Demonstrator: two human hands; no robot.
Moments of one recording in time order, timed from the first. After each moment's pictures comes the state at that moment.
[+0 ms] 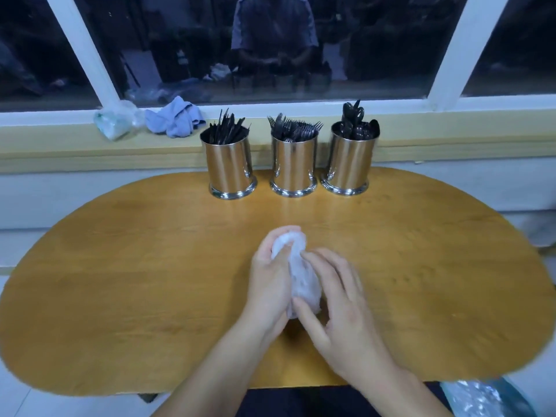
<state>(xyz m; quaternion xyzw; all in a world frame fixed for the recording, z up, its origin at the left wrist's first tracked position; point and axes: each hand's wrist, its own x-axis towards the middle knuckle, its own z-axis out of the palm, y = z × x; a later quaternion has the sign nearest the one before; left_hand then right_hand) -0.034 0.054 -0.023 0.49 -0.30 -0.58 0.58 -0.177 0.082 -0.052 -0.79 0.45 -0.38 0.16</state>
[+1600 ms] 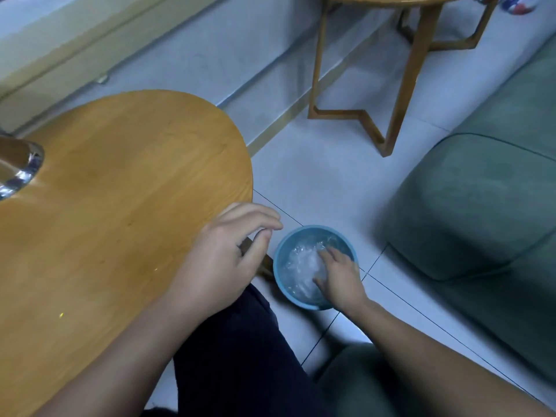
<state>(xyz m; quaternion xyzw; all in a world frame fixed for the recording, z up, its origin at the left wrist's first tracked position) -0.397 0.038 -0.120 0.23 -0.91 -0.27 0.20 -0.587 0.174 -0.379 -0.44 0.86 -0.12 0.24</state>
